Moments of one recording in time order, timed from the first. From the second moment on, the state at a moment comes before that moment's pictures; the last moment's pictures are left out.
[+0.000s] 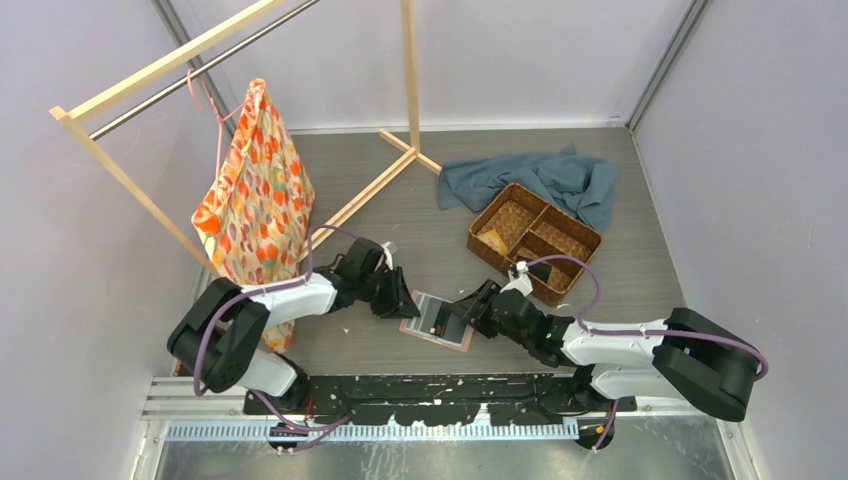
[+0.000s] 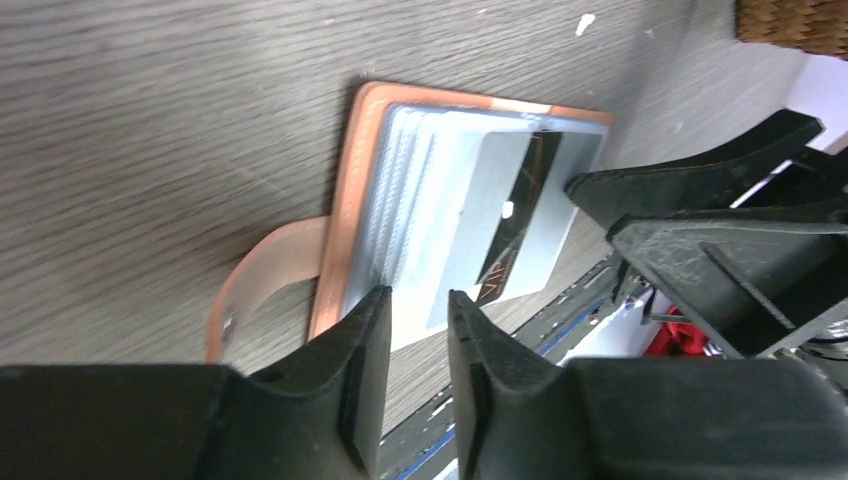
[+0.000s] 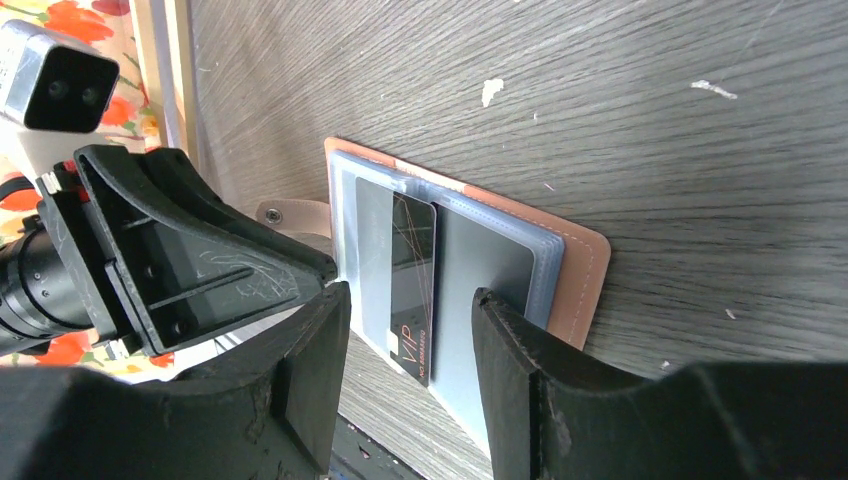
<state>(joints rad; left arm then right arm) -0.62 1.44 0.57 -0.04 0.45 -0.84 0.97 1.17 0.21 0.38 0.24 1.37</state>
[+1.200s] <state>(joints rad) -0.62 1.47 0.52 -0.01 0.55 -0.86 0.97 1.19 0.21 0.40 0.24 1.37</state>
